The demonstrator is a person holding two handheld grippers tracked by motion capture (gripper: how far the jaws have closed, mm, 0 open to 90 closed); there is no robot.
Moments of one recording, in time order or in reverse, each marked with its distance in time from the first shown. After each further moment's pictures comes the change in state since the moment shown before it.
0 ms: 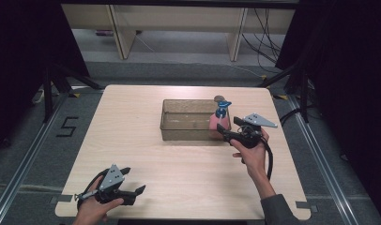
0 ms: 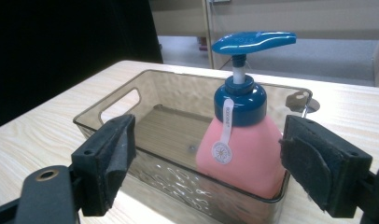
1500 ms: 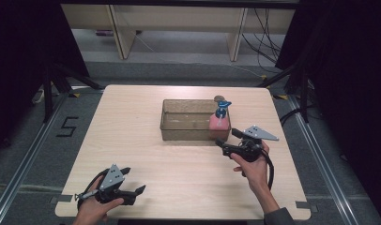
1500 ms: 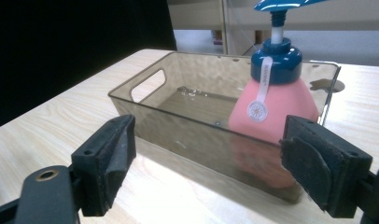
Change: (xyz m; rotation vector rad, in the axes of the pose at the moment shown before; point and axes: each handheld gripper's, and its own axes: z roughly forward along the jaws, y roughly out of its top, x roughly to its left) left arm 0.000 0.000 0.000 0.012 0.005 0.009; right arm 0.018 -0.024 -0.022 0.010 0.056 -0.017
